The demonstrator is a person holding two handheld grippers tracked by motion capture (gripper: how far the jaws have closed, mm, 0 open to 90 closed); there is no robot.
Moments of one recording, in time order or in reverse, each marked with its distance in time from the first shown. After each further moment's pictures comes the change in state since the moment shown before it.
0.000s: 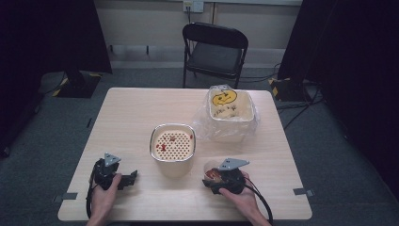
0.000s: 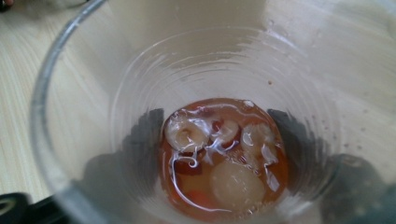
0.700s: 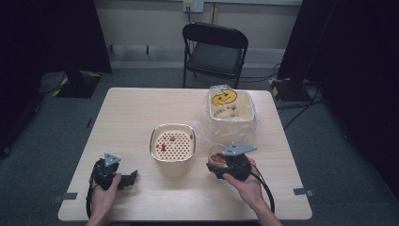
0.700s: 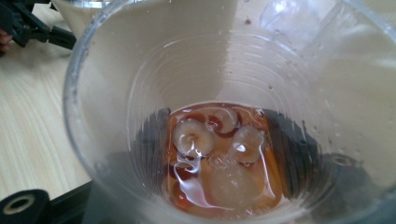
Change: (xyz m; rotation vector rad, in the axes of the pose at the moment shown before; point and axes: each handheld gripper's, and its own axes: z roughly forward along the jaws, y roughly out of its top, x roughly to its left) left arm 0.000 0.000 0.000 0.000 0.000 0.000; right arm -0.008 0.052 -0.034 -0.048 -0.088 -0.036
